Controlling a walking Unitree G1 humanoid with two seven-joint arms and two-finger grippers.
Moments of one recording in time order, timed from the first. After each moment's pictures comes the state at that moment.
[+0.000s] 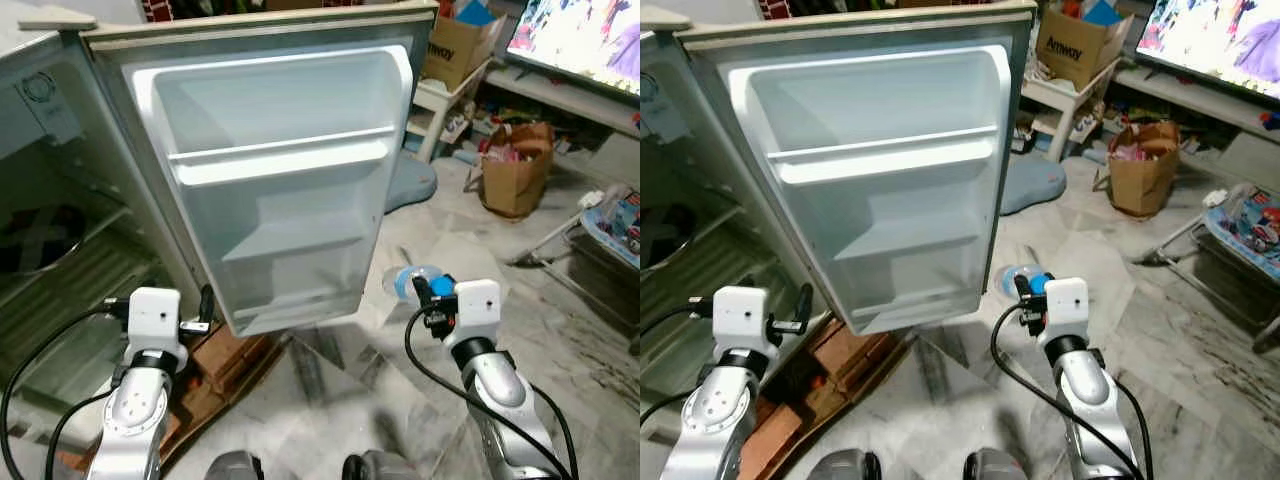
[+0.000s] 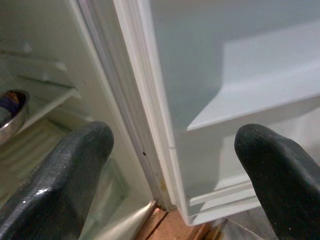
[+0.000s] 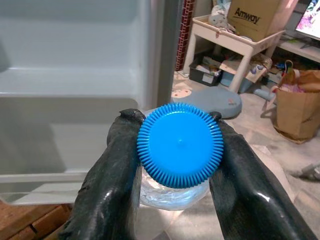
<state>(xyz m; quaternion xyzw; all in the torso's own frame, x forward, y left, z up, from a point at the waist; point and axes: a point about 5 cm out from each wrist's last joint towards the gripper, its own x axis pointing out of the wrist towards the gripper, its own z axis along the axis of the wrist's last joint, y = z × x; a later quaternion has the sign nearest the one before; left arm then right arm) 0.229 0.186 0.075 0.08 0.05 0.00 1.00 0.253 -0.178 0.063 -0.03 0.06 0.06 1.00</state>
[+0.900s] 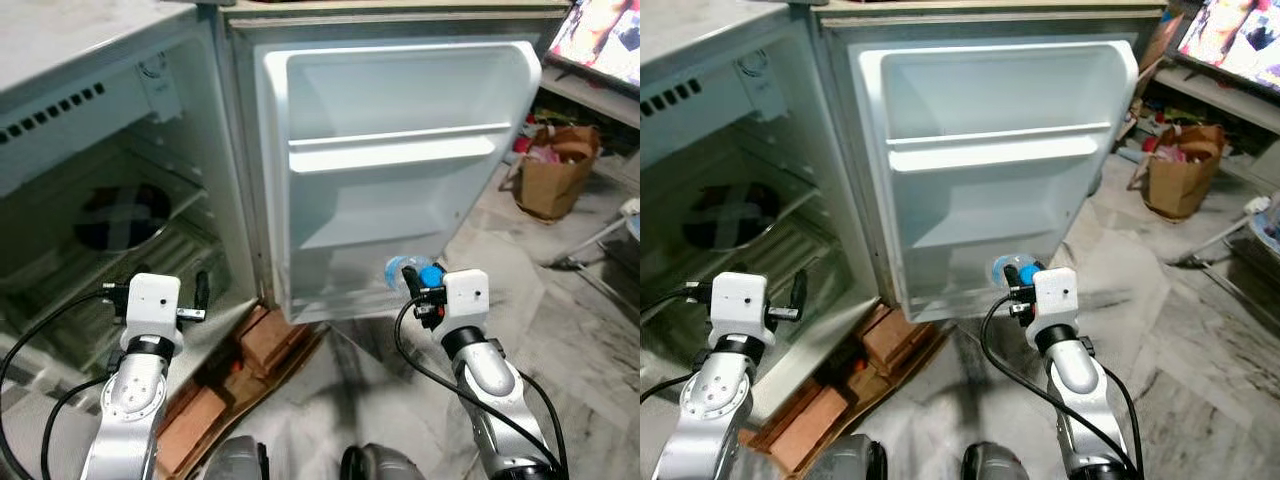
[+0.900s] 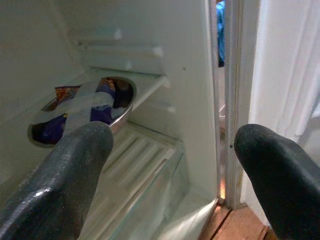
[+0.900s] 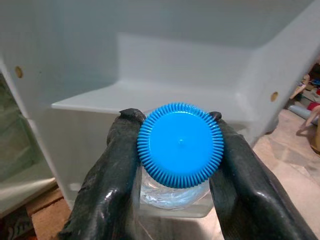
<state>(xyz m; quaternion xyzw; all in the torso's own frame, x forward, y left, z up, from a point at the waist) 0.237 0.187 0.083 0.11 0.03 0.02 0.99 0.259 -0.168 0.068 -0.05 0.05 0.08 0.99</state>
